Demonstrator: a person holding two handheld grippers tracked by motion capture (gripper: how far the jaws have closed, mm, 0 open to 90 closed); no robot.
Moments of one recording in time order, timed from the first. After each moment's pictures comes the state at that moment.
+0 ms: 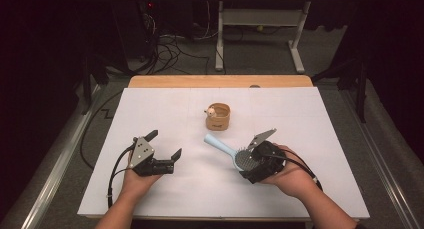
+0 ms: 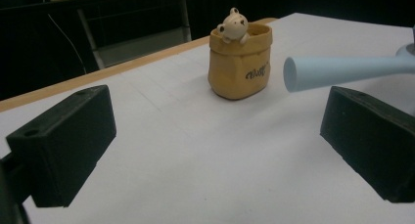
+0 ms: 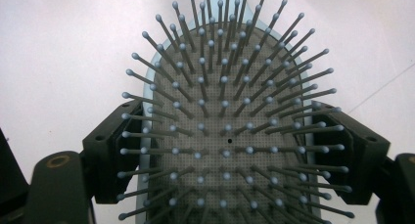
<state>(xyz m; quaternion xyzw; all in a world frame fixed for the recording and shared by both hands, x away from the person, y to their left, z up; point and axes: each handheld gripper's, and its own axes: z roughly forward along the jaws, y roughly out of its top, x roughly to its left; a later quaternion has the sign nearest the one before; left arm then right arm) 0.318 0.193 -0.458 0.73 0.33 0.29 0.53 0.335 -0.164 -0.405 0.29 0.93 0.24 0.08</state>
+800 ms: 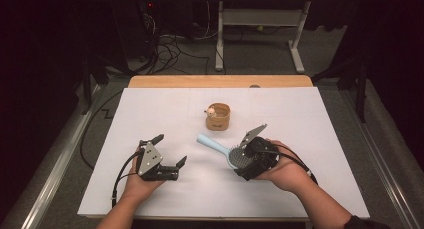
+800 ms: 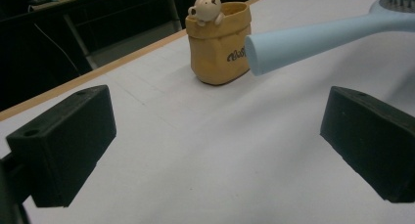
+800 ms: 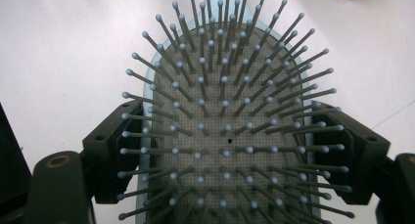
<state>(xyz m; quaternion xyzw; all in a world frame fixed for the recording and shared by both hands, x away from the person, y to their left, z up) 0.311 0.180 -0.467 0.76 0.28 0.31 0.50 0.342 -0.146 -0.396 0.25 0.94 0.23 0.08</state>
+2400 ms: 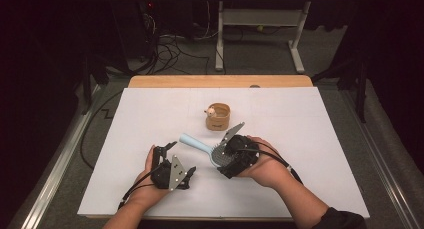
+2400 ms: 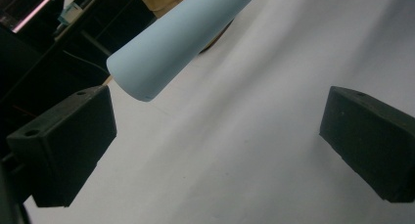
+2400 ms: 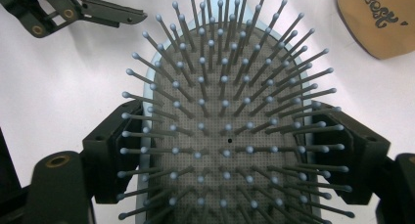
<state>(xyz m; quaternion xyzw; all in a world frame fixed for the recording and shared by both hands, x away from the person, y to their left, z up) 0.296 0.137 -0.484 0.82 0.18 0.42 0.33 0.349 -0.100 -0.397 0.23 0.94 0.23 0.09</state>
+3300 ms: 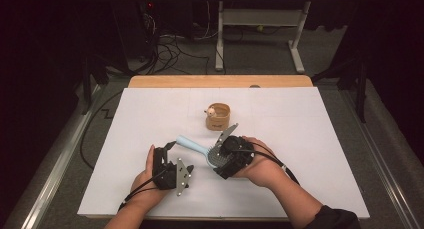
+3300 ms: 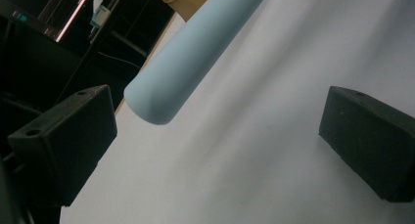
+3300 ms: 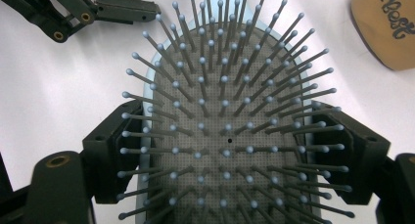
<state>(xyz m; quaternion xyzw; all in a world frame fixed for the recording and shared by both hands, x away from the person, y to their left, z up) 0.292 0.130 -0.487 0.82 0.16 0.48 0.27 0.350 -0.088 -0.402 0.21 0.95 0.22 0.09</state>
